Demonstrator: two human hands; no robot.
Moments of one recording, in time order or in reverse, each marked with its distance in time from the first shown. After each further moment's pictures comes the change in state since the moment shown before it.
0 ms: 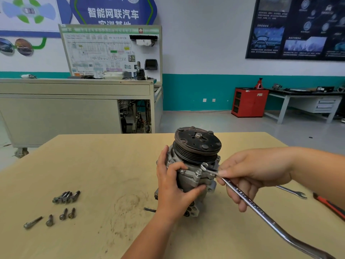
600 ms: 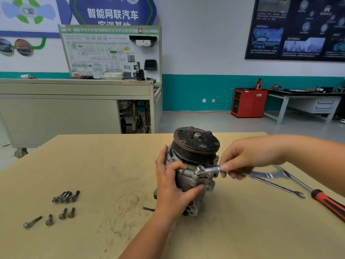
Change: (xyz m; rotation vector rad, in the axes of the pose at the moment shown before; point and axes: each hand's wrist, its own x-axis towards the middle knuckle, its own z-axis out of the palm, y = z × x) left_hand 0.000 0.000 0.000 -0.002 -0.014 -0.022; right_hand 0.005 -0.004 -0.029 -0.480 0.235 0.003
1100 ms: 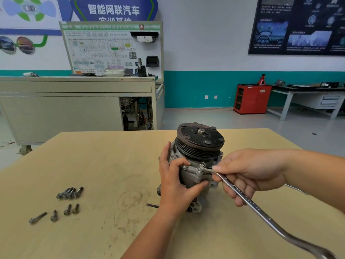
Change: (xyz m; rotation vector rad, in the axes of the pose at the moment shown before) left_hand -0.001 -0.001 0.000 0.006 0.018 0.027; right_hand -0.001 -0.014 0.039 0.589 -0.217 0.030
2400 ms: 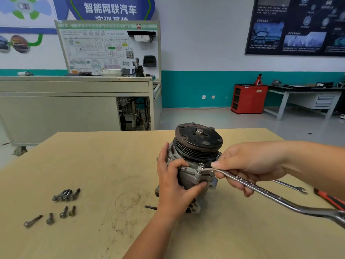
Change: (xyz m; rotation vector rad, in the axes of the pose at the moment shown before) left_hand 0.000 0.002 0.000 -0.003 -0.004 -0.010; right_hand -0.009 -0.014 -0.003 -0.179 0.072 0.031
